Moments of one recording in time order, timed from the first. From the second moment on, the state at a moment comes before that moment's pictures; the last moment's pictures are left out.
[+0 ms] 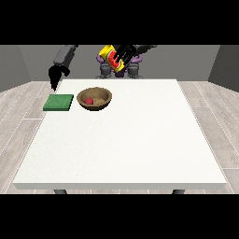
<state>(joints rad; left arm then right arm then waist) -0.84 0.00 -0.33 -1.08 -0.89 0.45 0.41 -0.52 -0.31 -0.31 -0.71 -0.24 0.26 -0.29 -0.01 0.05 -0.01</state>
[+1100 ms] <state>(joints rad) -0.45 0.03 -0.13 -1.20 -0.18 0.28 -0.08 -0.52 -0.14 -0.24 -0.78 -0.22 0.04 -0.17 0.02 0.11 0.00</state>
